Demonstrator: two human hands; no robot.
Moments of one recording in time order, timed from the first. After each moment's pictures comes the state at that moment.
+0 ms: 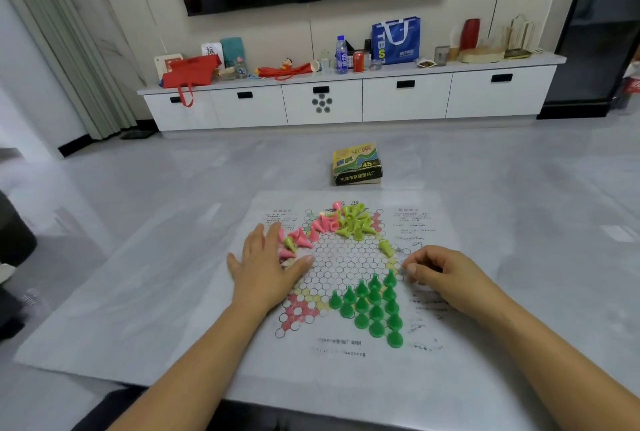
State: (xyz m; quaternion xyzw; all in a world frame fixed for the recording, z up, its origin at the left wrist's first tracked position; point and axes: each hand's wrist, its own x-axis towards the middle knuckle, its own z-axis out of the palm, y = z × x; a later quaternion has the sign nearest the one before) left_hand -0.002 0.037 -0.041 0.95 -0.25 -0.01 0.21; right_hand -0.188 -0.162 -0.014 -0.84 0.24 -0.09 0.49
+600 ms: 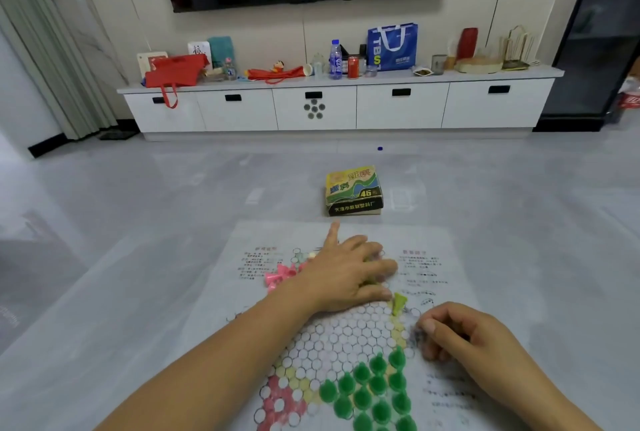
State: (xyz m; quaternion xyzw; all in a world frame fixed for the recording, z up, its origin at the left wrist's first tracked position) left_hand 0.032 -0.094 -0.020 0.76 -0.65 0.01 -0.02; right_hand -0.174 -0.181 -0.017 -0.84 0.27 -0.08 0.47
